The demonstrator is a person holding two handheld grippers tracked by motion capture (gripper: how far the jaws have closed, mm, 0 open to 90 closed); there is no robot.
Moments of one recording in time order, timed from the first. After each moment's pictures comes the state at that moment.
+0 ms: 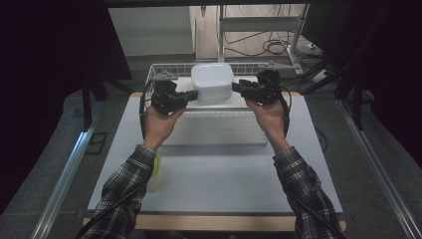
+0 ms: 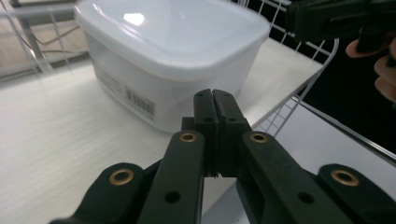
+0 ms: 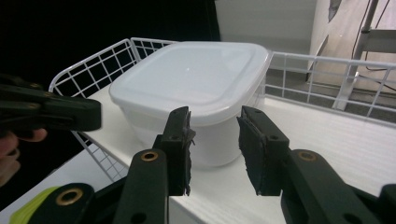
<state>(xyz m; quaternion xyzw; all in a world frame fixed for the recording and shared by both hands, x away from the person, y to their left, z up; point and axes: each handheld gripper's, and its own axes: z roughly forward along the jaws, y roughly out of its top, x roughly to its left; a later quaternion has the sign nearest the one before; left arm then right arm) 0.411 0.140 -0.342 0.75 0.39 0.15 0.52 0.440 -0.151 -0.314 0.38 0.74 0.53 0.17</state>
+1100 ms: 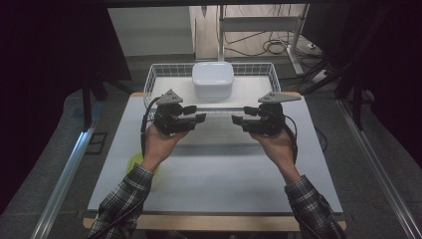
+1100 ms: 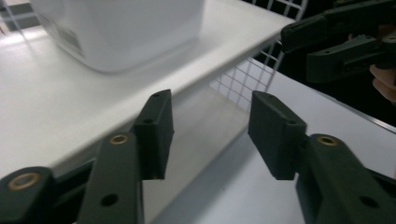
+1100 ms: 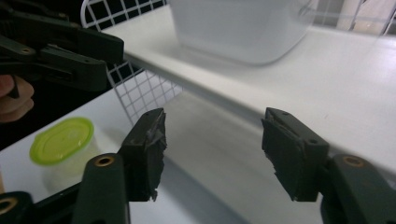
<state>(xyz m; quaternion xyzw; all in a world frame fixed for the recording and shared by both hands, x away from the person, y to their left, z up) 0.364 0.128 -0.366 0.77 0.35 0.16 0.50 0.387 -0.166 -0.360 0.33 0.78 0.51 0.15</state>
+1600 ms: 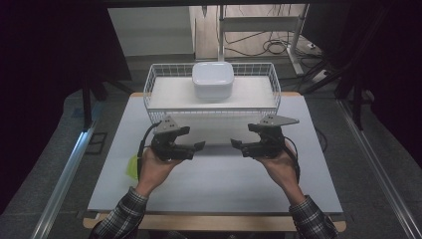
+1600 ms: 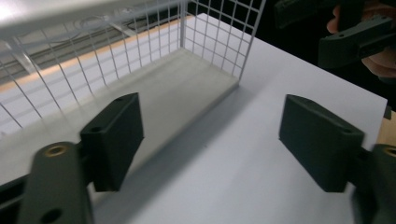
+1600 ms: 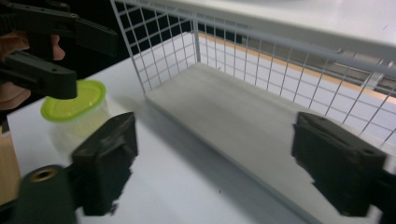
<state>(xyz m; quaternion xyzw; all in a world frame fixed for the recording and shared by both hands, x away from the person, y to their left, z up) 0.323 0.132 -0.416 0.78 0.34 0.15 0.50 0.354 -0.173 -0.399 0.31 0.79 0.50 0.15</state>
